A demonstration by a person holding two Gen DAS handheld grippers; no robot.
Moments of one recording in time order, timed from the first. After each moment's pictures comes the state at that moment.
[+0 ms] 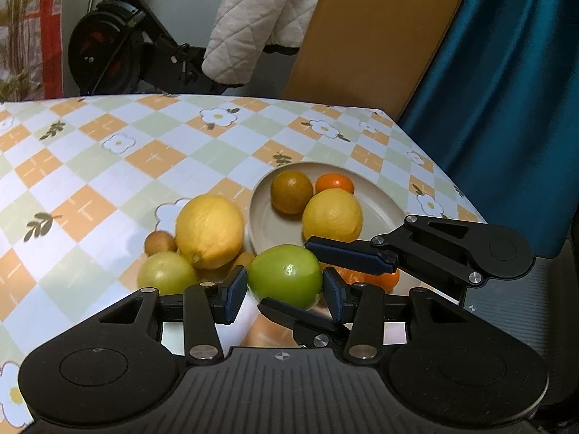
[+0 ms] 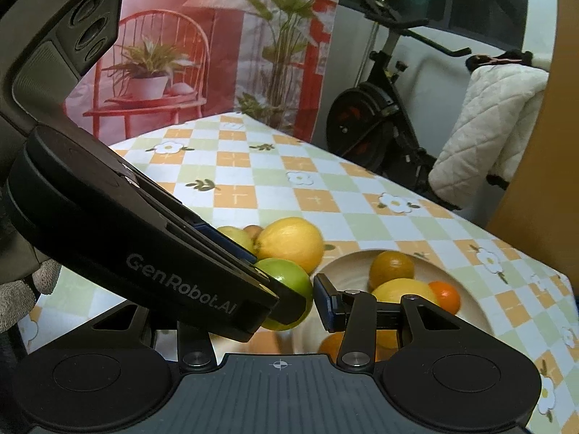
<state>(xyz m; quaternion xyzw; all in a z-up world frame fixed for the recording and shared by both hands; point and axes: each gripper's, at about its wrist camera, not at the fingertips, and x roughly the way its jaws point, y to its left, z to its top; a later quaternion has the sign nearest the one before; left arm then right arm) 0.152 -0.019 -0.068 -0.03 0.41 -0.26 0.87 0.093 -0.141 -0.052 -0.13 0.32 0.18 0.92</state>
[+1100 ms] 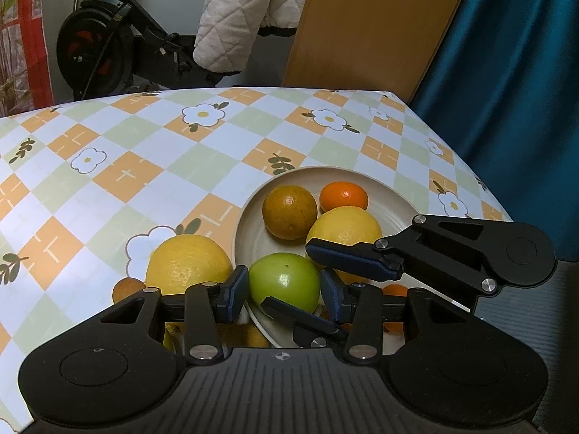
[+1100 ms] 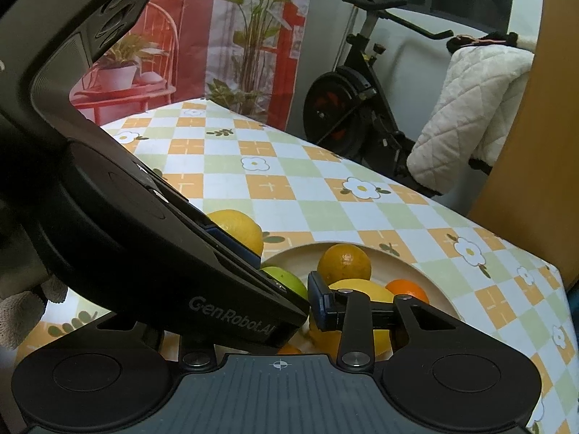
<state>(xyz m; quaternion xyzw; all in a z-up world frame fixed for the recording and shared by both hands) 0.197 -0.052 -0.082 0.00 0.43 -0.25 0.87 0.132 -0.164 -0.068 -0.13 0.34 0.15 0.92</state>
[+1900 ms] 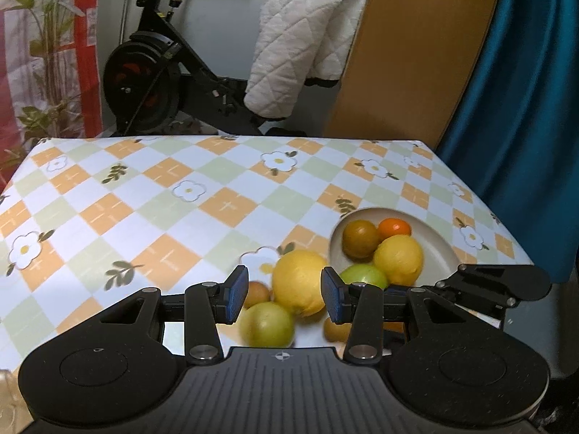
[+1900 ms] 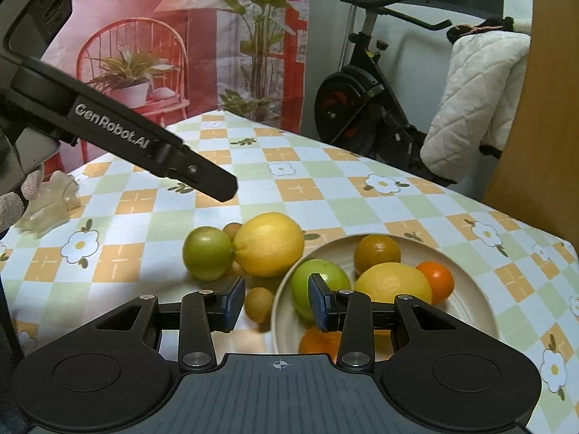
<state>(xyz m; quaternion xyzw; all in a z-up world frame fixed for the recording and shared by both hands) 0.169 0.029 -0.040 -0.01 0.38 -0.20 0.90 0.107 -0.154 -0.055 -0.08 0.35 0.17 0.92</state>
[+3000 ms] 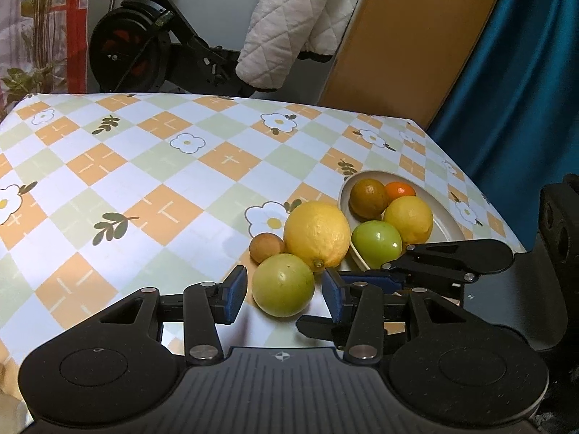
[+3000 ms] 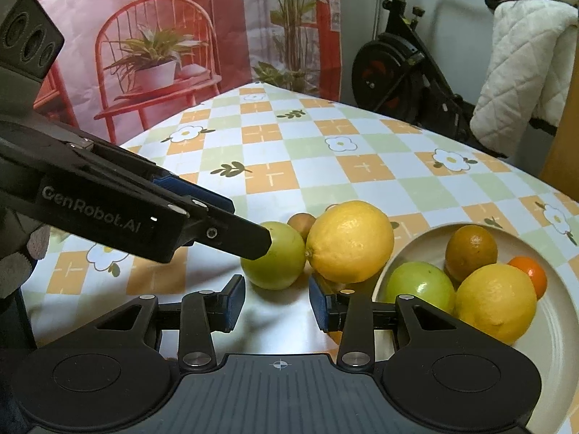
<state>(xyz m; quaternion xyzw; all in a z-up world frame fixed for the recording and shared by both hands) 0.175 0.053 -0.079 -0.04 0.41 -0.24 0.88 0.143 -0.108 -0.083 -0.05 0.40 0.21 0.89</state>
